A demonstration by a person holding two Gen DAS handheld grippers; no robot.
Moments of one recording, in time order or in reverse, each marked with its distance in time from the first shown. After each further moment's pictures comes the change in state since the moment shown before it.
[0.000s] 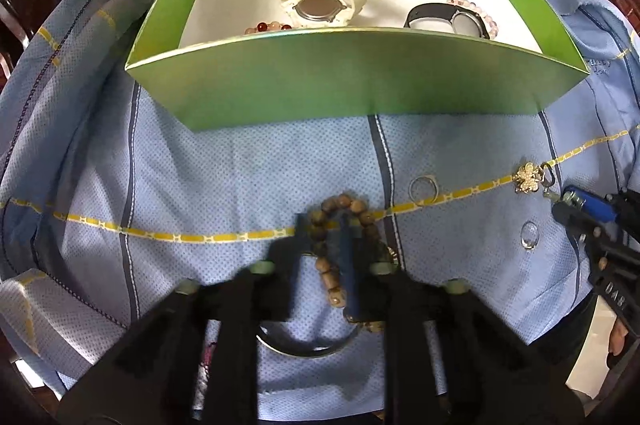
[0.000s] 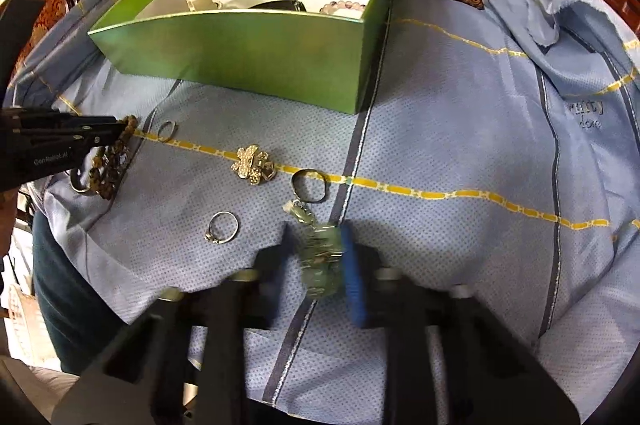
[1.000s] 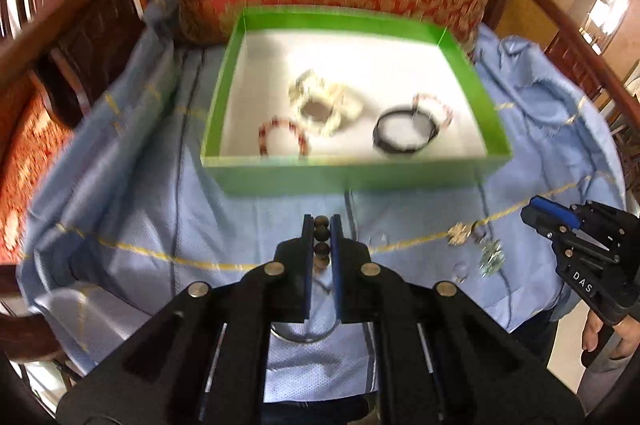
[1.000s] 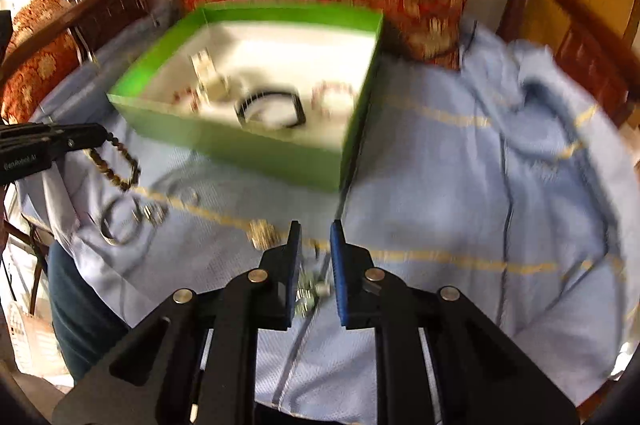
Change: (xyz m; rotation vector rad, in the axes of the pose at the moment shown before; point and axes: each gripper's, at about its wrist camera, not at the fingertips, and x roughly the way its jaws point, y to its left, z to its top) left arm -0.100 0.028 0.012 -0.047 -0.205 -0.067; right arm -0.060 0.005 0.033 -0.013 -0.170 -0.033
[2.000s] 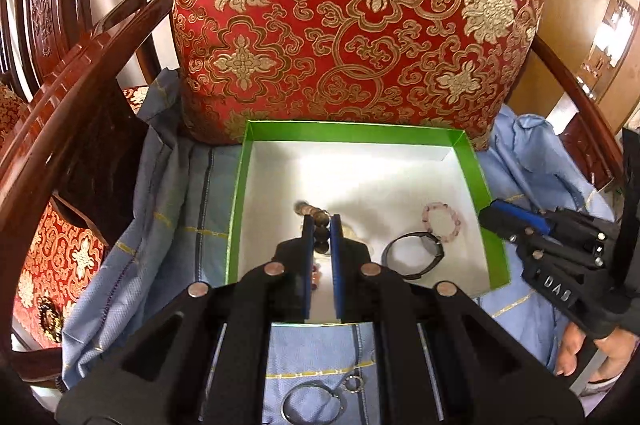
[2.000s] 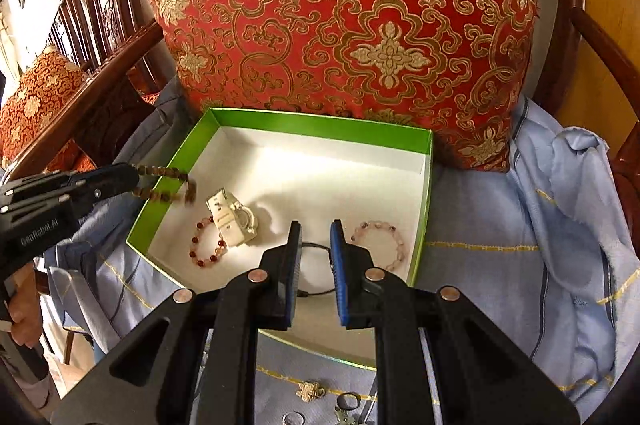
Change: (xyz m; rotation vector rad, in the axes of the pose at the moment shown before) left arm 0.002 0.002 0.099 -0.015 -0.100 0.044; right arm 0.032 0.002 0.119 0.073 -0.072 0.126
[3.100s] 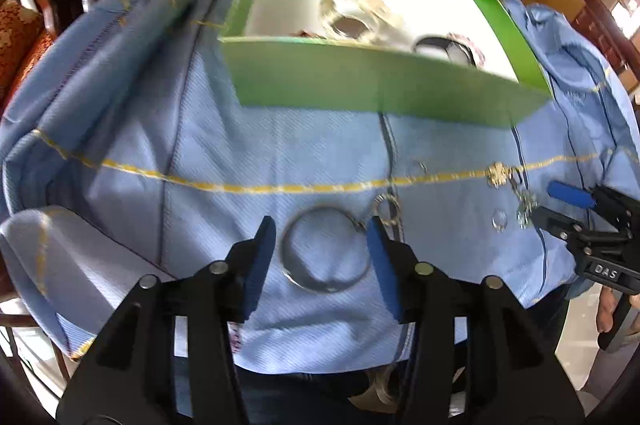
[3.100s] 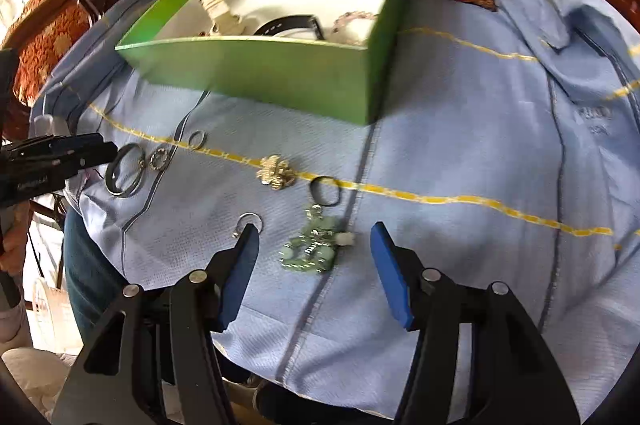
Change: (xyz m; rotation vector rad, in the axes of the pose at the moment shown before) left arm 0.024 0.013 -0.155 -0.034 0.252 -0.019; right arm -0.006 -0.014 -0.154 -0.050 0.263 -0.009
